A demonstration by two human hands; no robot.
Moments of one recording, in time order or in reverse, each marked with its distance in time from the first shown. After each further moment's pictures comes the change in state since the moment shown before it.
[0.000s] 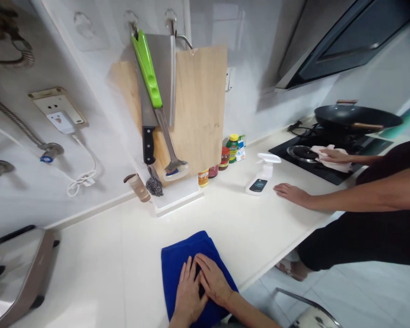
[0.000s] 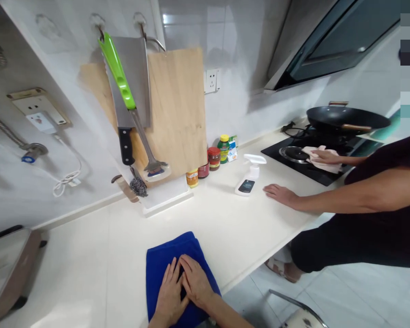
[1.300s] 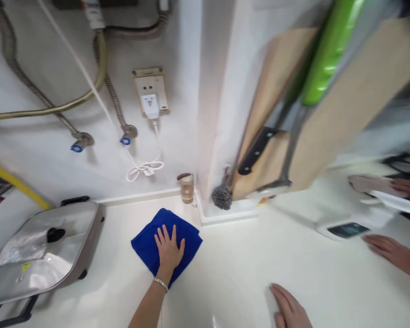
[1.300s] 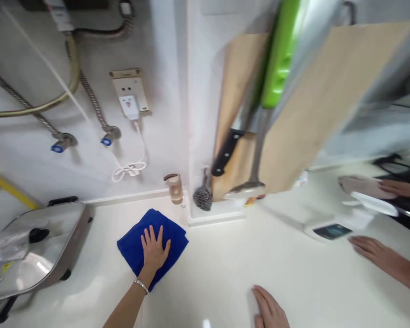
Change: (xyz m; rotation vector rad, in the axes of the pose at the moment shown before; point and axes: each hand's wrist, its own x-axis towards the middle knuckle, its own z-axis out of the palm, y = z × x) left_hand 0.027 -0.244 -0.055 0.297 0.150 -0.792; right_hand -0.019 0.079 -0.024 -0.217 -0.019 0.320
